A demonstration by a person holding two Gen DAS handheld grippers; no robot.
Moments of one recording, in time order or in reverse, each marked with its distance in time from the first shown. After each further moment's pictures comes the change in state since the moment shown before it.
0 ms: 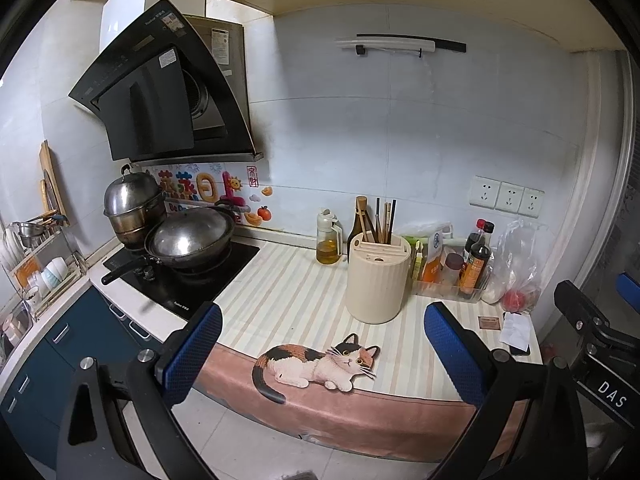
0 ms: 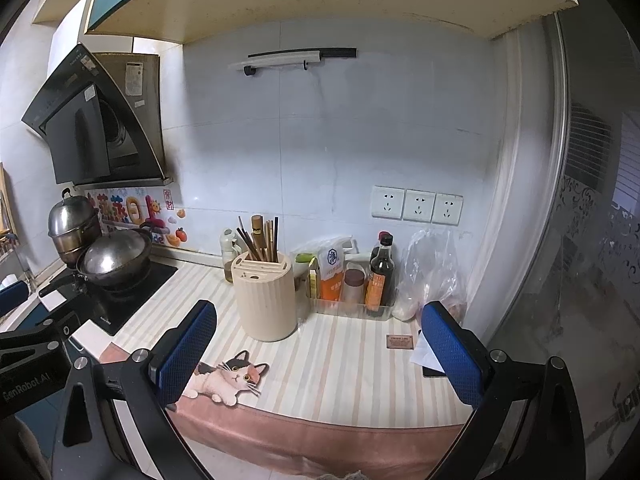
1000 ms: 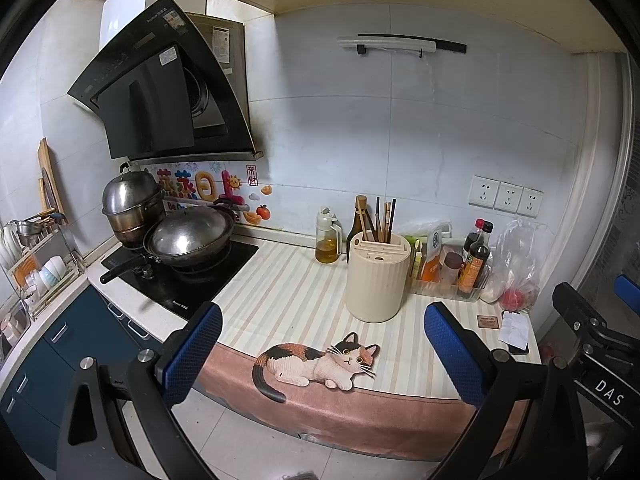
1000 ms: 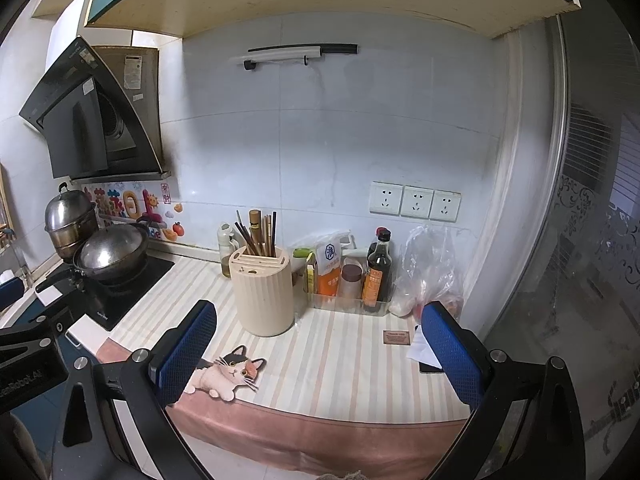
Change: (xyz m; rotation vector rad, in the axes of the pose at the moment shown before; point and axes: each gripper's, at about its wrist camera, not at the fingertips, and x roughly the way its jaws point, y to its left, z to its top) left arm 0.000 0.000 -0.001 -0.005 0.003 -0.002; right arm 0.001 0.000 -0.009 -0.010 0.012 -0.005
